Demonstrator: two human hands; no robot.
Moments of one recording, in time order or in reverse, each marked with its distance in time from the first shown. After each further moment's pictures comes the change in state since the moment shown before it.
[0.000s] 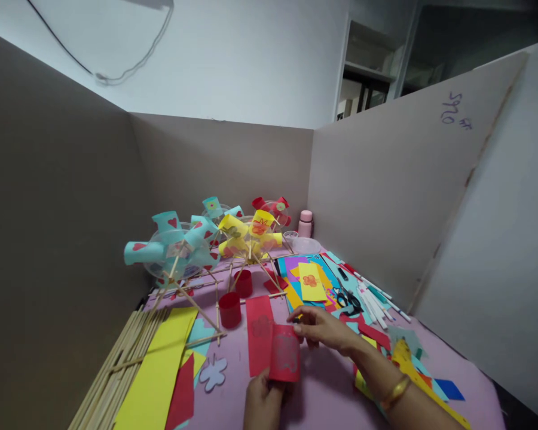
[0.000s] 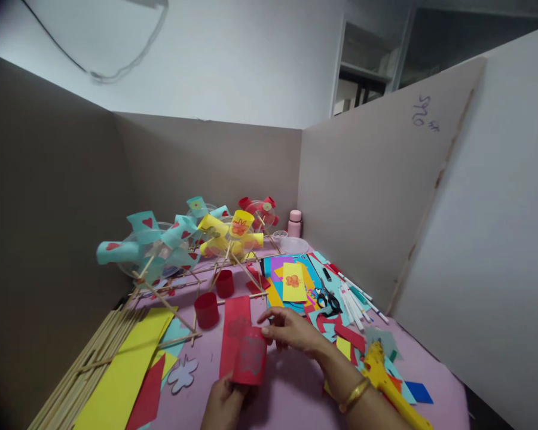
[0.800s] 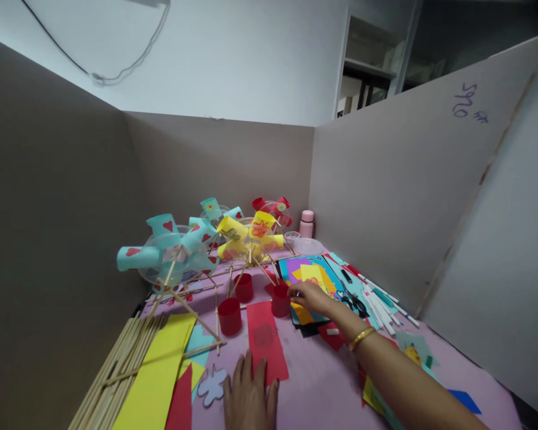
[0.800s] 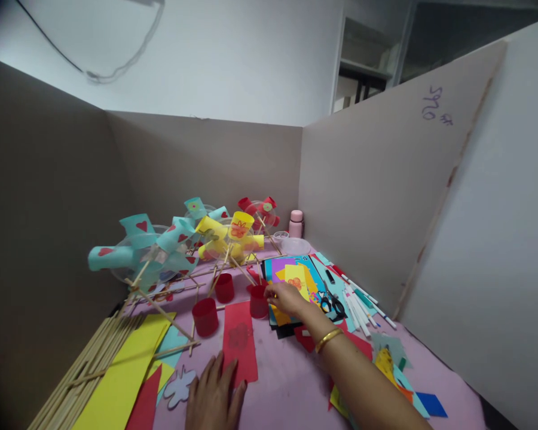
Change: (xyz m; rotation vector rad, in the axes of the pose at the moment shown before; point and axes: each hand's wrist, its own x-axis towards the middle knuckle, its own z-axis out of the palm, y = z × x) left_hand 0.009 0.006 -0.023 1.435 0.170 0.216; right_hand 0.086 0.006 -0.046 -0.947 0.119 -0.110
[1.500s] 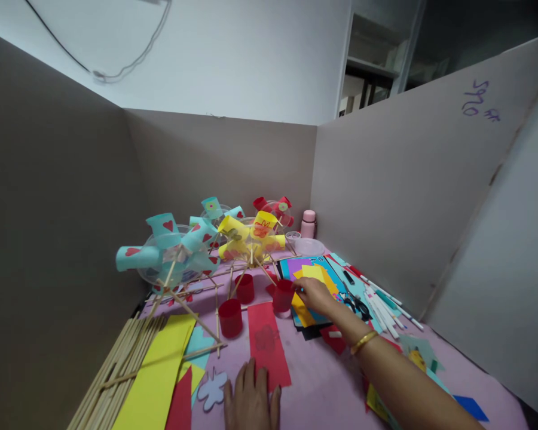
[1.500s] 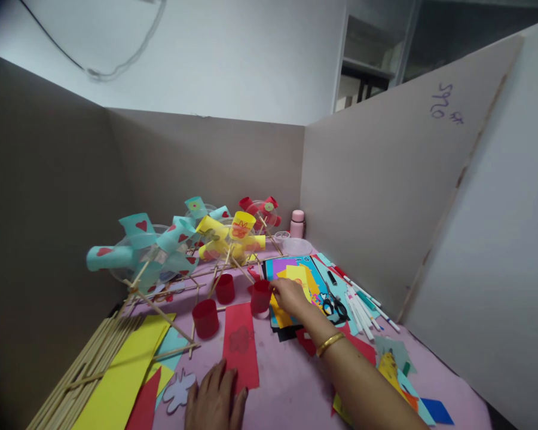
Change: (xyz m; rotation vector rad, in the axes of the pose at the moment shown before) left_hand -0.004 0.004 -0.002 0.038 0.015 0.021; right_hand 0.000 -0.008 -0.008 -0.192 0.107 0.132
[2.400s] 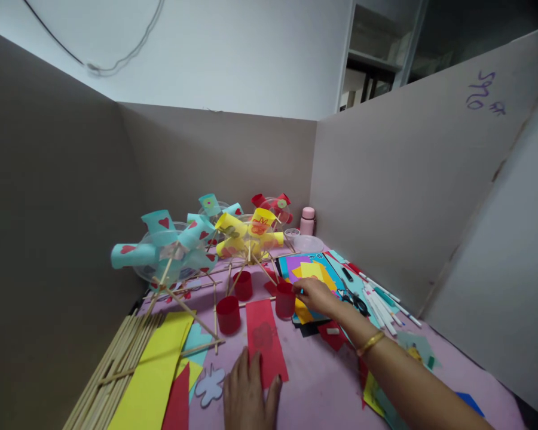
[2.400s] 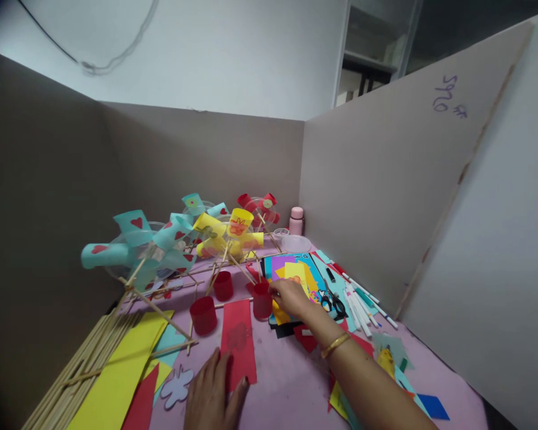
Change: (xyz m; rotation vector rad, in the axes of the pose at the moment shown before) left_hand 0.008 -0.017 0.027 -0.149 0.062 0.017; right_hand -0.009 0.004 -0.005 0.026 -0.062 -0.094
